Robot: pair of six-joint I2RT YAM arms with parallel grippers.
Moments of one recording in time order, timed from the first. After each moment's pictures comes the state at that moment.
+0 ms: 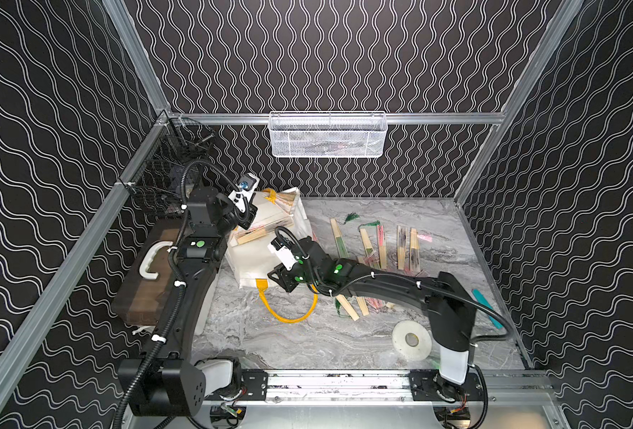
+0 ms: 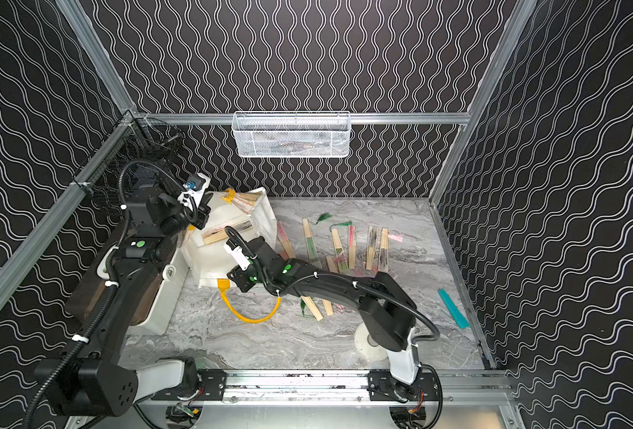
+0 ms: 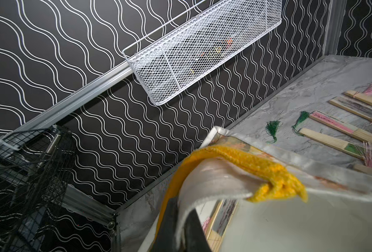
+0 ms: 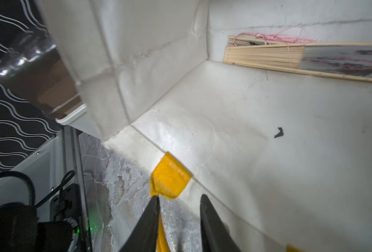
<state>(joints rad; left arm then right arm) 0.06 1.23 1.22 -0.20 0.31 0.48 1.05 1.97 1.54 -0.13 -0.12 0.25</state>
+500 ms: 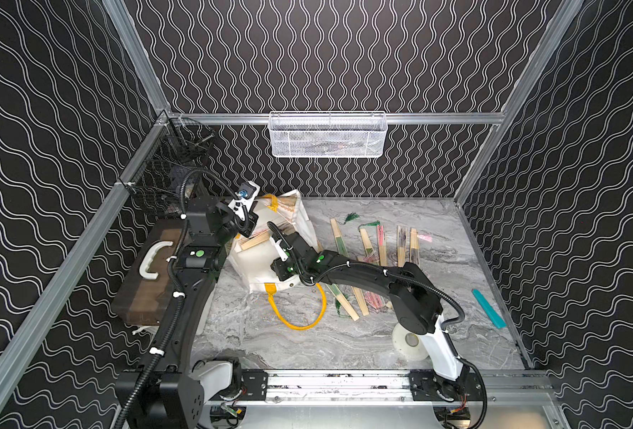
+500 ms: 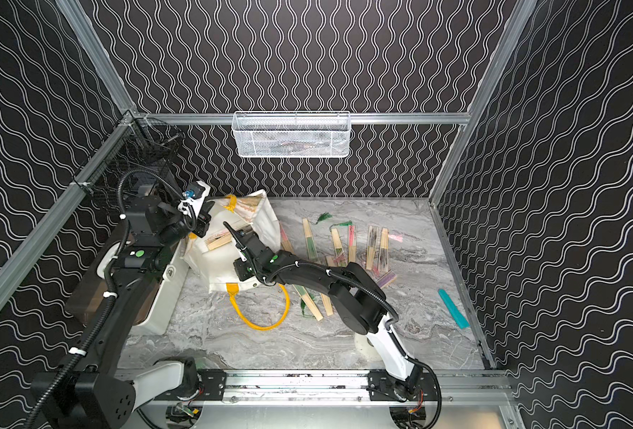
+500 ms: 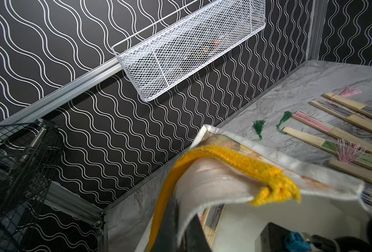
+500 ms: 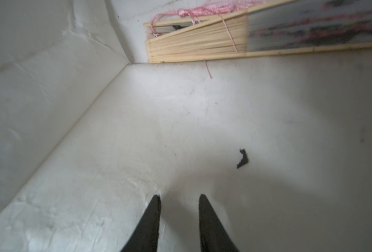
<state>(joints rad) 0.06 1.16 1.14 -0.20 0.35 0.44 0.99 2.21 1.76 -0.25 -0.01 0.35</state>
